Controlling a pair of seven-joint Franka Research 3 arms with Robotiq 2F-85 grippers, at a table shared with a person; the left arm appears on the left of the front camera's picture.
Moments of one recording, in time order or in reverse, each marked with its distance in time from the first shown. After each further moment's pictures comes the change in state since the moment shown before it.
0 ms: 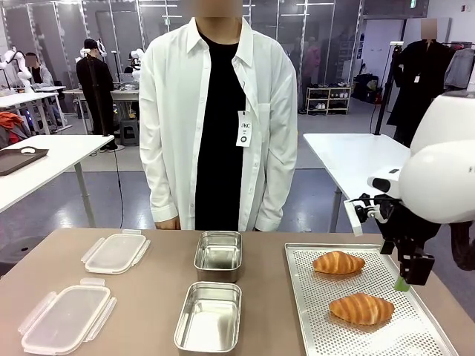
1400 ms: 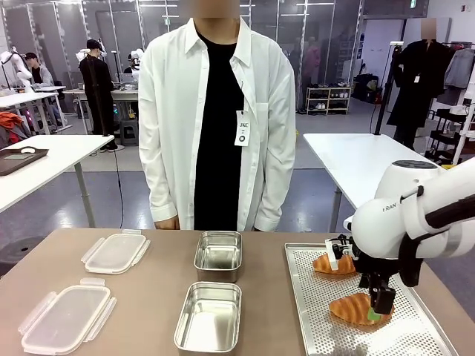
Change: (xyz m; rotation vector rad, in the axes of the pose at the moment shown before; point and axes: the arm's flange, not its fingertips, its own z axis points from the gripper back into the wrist) left arm 0.000 0.000 0.000 0.000 0.000 0.000; right arm 0.009 -0.038 -0.131 0.106 -0.012 -0.042
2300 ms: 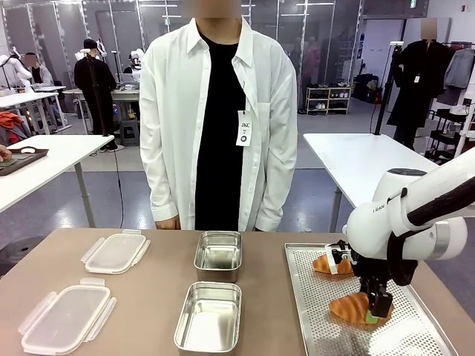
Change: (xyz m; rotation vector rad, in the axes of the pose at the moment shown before) left arm 0.000 0.000 0.000 0.000 0.000 0.000; right arm -0.005 -0.015 -0.022 0.041 0.005 -0.010
